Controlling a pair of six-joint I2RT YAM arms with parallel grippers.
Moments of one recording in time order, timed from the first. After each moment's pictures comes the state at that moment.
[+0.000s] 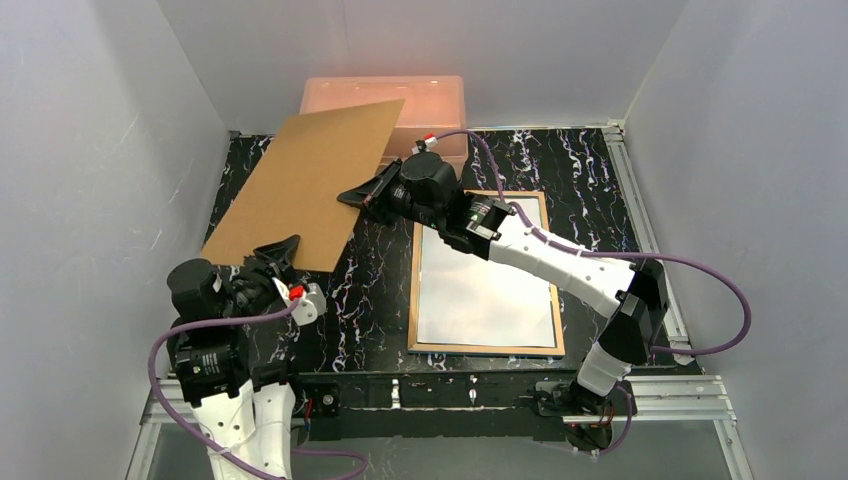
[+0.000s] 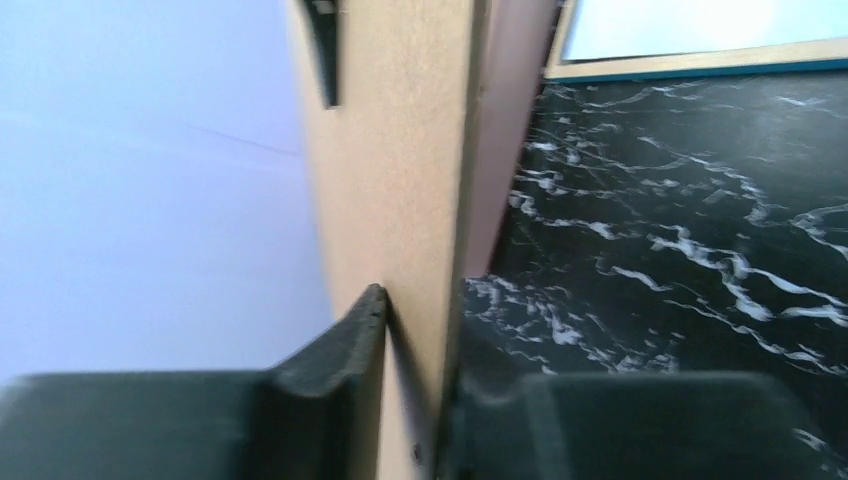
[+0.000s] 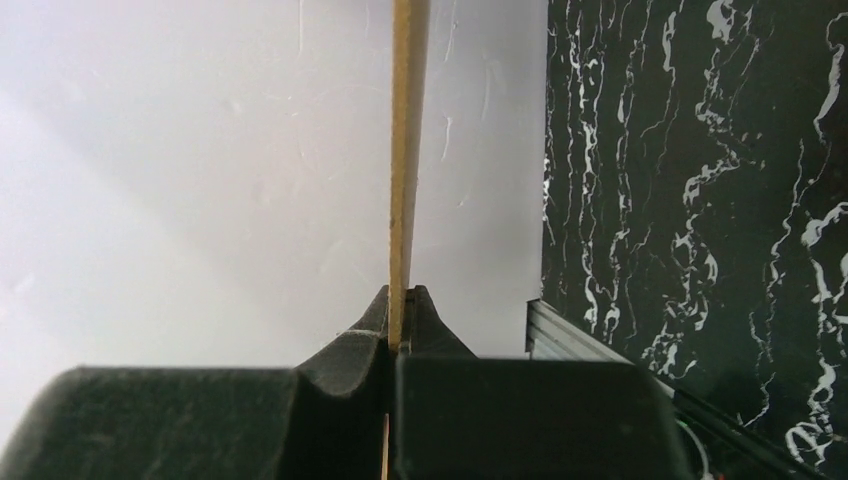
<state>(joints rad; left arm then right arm) 0.26 0.46 0.96 -0.86 0.95 1.39 1.05 1.66 1.62 -0.21 0.06 1.43</state>
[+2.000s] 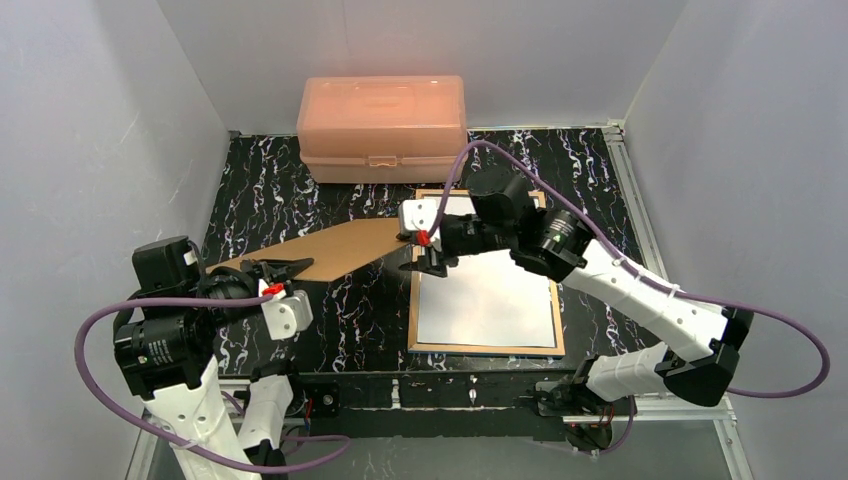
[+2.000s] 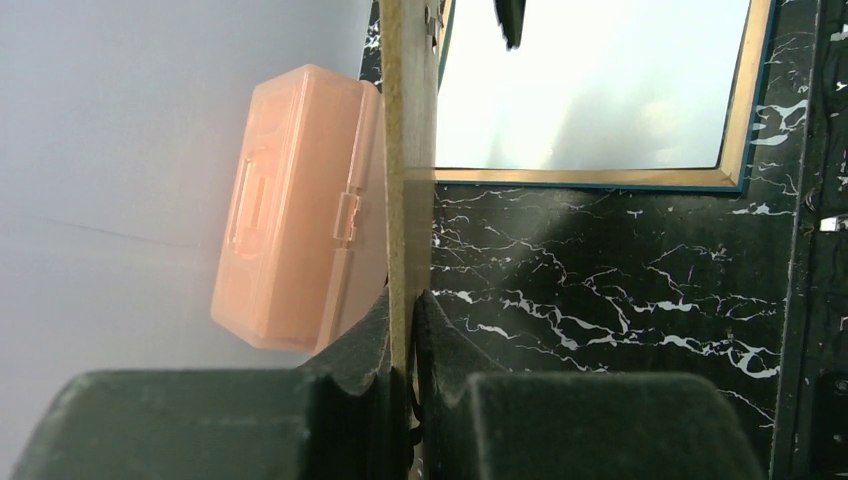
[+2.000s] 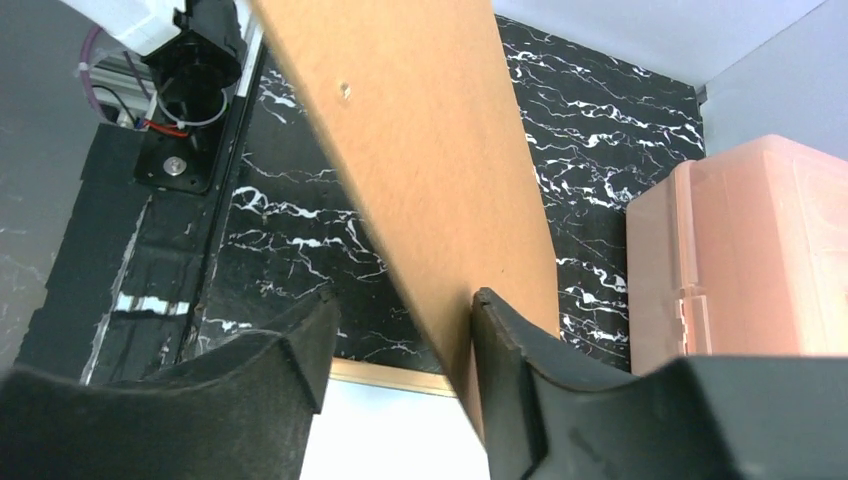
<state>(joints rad) 0.26 0.79 1.61 -1.62 1.12 1.60 1.00 1.30 1.46 -0.54 -0.55 -0.55</state>
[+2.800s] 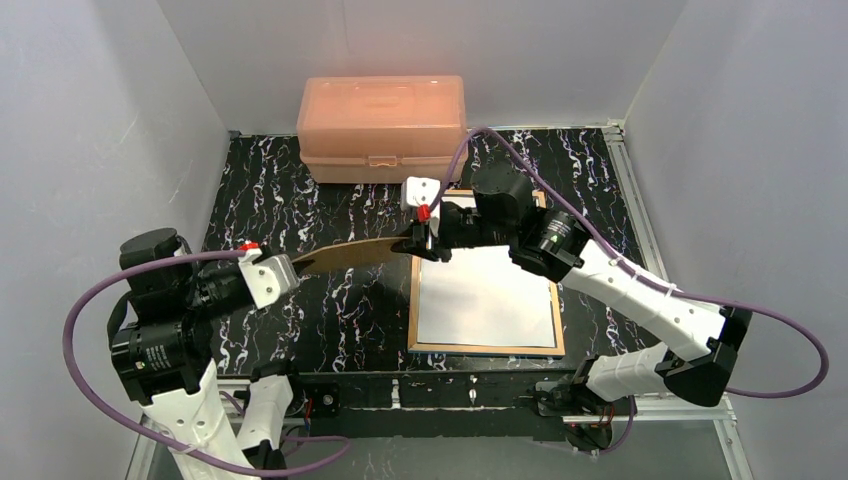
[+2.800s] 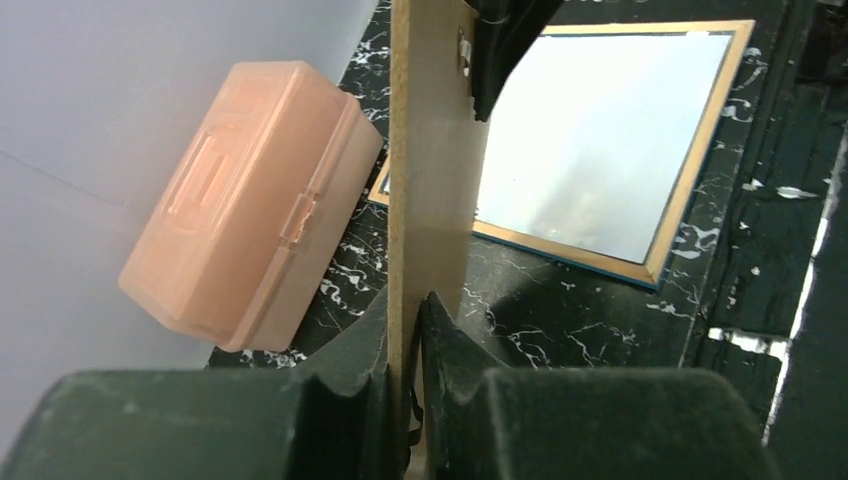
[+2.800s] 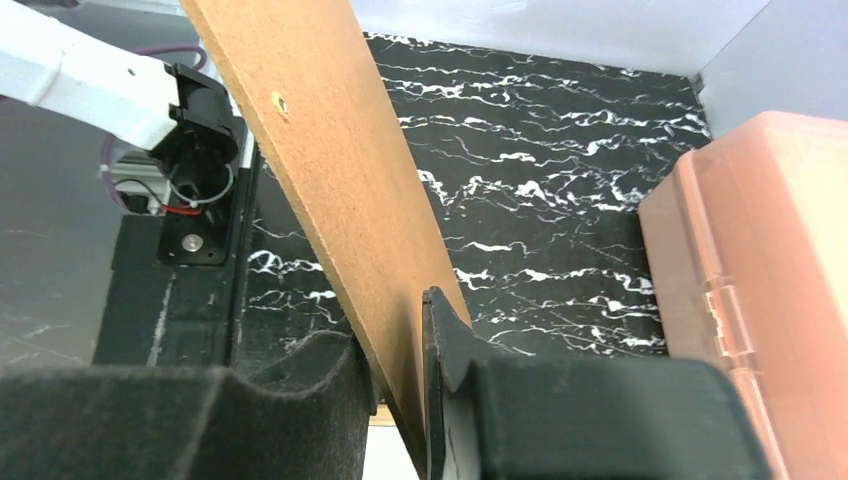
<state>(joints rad) 0.26 0.79 1.64 -1.49 1.16 1.14 1.03 1.30 1.41 -0.36 -0.50 -0.35</state>
